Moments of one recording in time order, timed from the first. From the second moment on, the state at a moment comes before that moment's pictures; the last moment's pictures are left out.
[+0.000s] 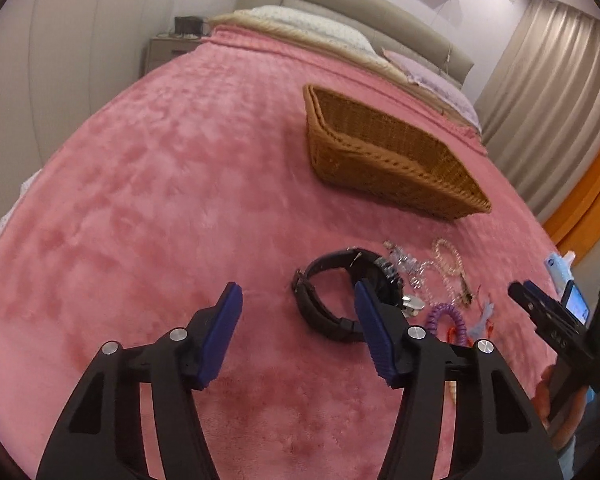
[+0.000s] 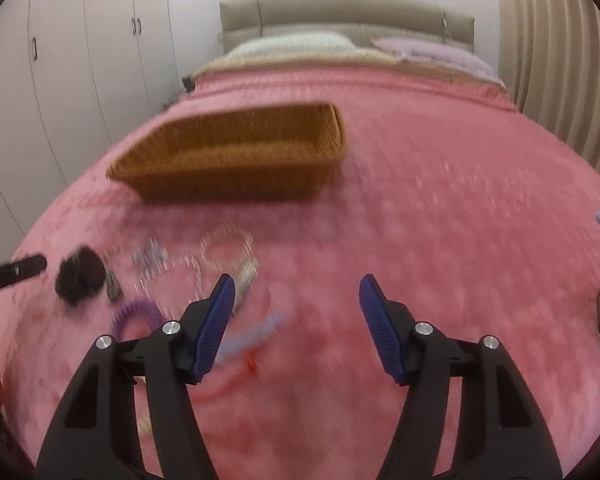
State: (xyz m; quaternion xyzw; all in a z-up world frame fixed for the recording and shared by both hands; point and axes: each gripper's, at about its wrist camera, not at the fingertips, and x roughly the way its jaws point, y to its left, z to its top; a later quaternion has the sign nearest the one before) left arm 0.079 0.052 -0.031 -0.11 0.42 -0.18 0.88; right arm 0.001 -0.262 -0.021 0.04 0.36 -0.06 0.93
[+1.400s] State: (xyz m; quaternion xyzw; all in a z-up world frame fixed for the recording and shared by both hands) left arm 0.093 0.017 -0.036 -0.07 0.42 -0.17 0.89; right arm 0.090 -0.229 -0.018 0.04 0.37 0.06 0.93
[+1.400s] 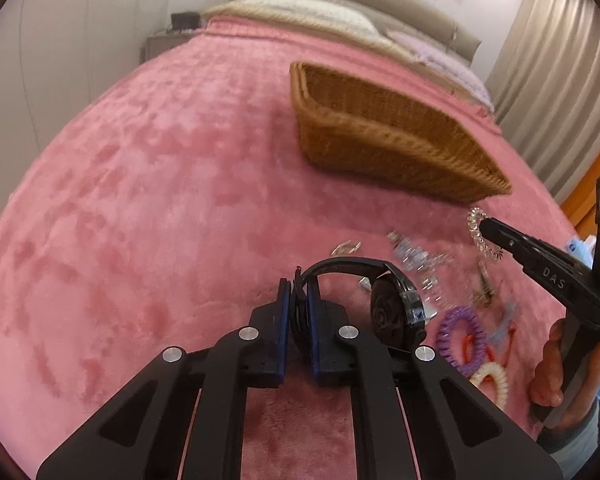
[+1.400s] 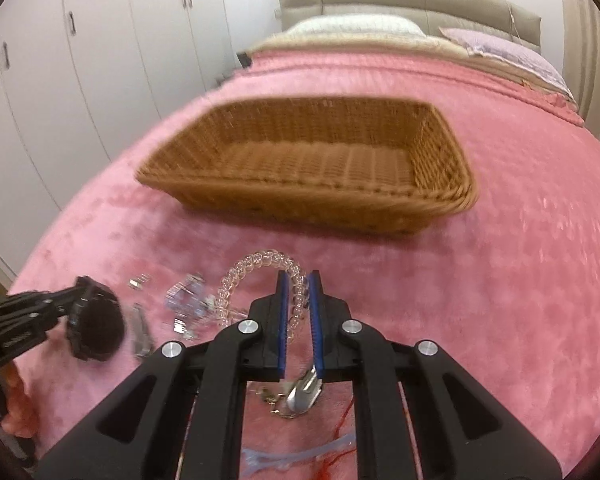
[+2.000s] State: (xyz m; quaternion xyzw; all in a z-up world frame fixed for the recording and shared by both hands) left arm 0.187 -0.055 0.065 -0.07 0.29 -0.20 0.93; right arm 0.165 -0.252 0.072 0.03 0.28 -0.01 0.96
